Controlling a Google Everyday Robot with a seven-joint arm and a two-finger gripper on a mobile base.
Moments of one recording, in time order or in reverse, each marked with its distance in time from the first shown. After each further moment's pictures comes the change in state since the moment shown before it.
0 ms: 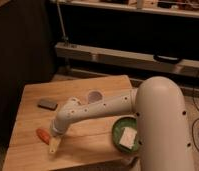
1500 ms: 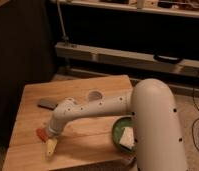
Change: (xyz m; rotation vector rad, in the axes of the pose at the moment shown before) arm -0.020 0.007 0.014 -0.062 -0.048 -0.114
